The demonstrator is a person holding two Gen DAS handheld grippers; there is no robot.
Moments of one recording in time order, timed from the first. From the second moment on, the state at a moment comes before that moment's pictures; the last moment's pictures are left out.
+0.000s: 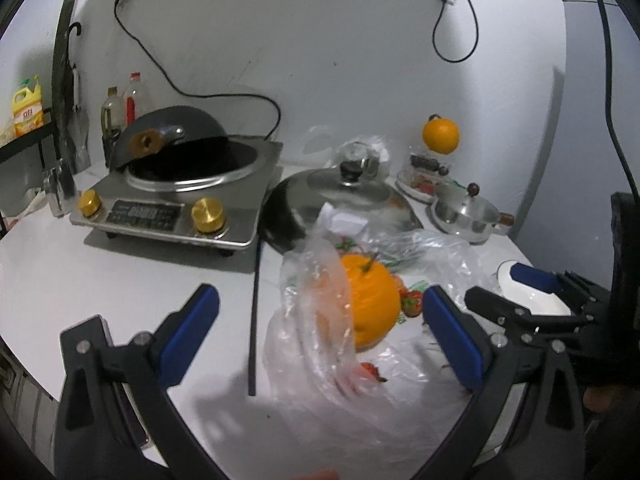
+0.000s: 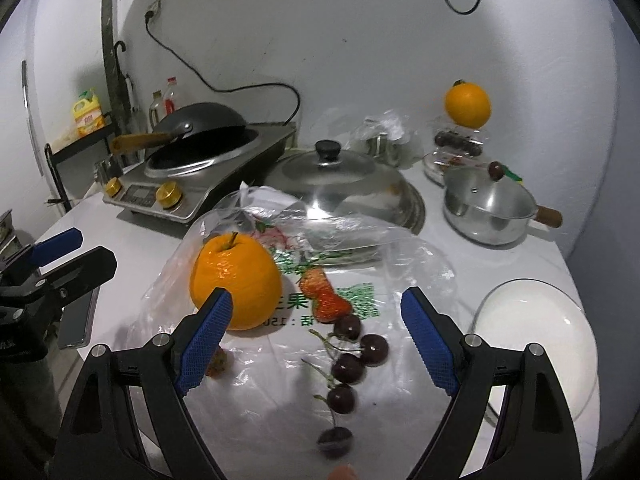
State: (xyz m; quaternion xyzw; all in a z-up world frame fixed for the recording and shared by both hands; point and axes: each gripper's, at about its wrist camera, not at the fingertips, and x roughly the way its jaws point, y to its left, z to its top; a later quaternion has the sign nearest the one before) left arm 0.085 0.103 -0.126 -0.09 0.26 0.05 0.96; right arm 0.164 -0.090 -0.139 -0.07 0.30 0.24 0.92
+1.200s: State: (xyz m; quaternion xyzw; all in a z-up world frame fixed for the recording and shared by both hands) left arm 0.122 0.172 -0.181 -0.14 0.31 0.07 0.94; right arm 0.223 0.011 -0.188 -0.10 0.36 0.32 0.87
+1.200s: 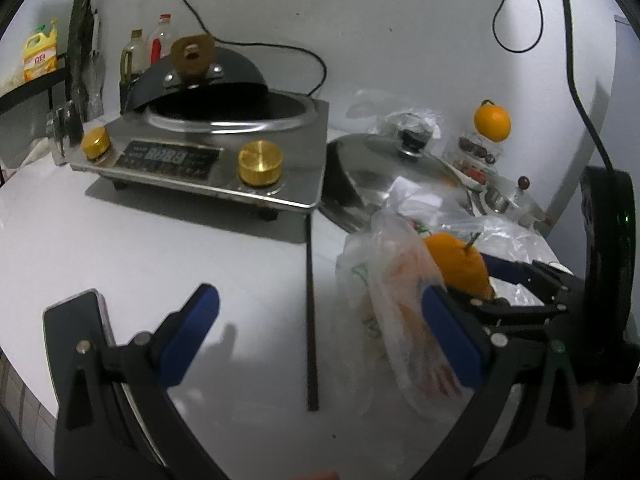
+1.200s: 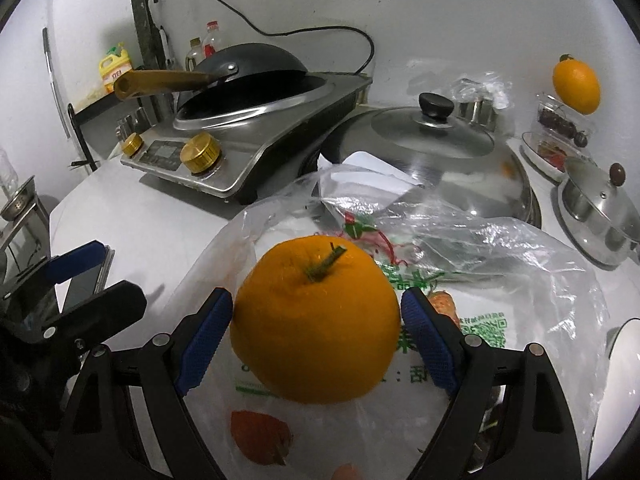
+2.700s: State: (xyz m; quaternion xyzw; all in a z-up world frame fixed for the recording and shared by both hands) left arm 0.105 0.140 -0.156 -0.11 0.30 0.08 0.94; right arm 0.209 -0.034 -0.166 -0.05 0.33 0.33 0.88
